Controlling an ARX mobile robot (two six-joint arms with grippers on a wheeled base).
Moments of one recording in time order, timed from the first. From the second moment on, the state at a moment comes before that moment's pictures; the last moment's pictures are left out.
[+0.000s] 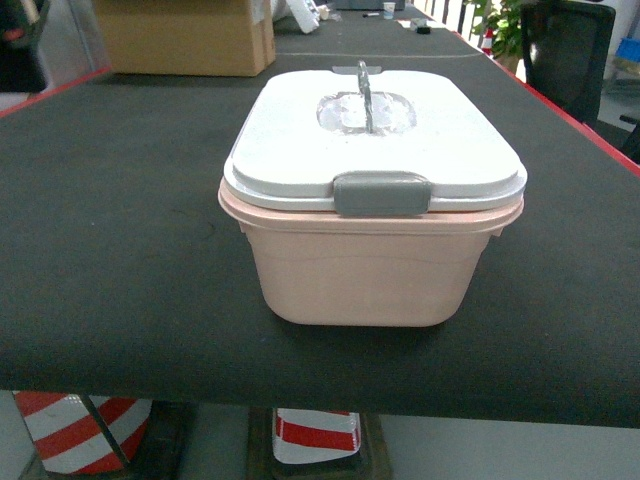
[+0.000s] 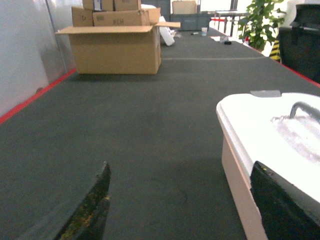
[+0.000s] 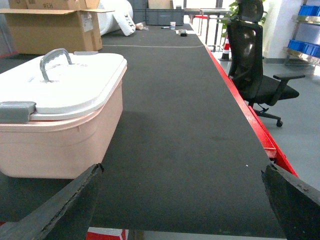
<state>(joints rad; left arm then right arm) -0.22 1.20 0.47 0.75 -0.21 0.03 0.00 0.00 0.01 -0.01 0.00 0.00</state>
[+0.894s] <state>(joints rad) -0.07 0.84 0.13 0.70 -0.06 0.00 0.00 0.00 0.01 -0.01 0.00 0.00</state>
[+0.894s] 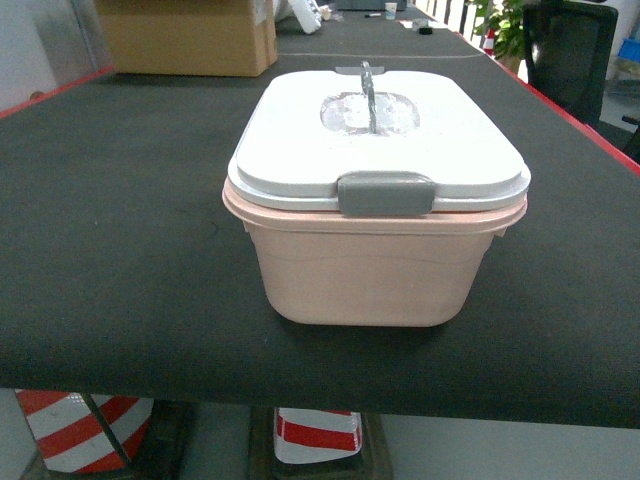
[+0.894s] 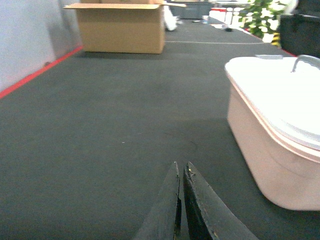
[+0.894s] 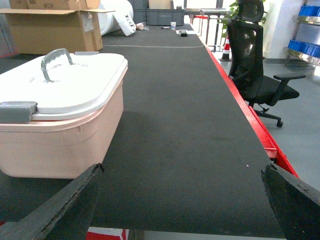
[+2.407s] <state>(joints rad) 0.00 0.02 0.01 -0.01 0.00 0.00 0.00 0.00 0.01 -0.01 0.00 0.00</state>
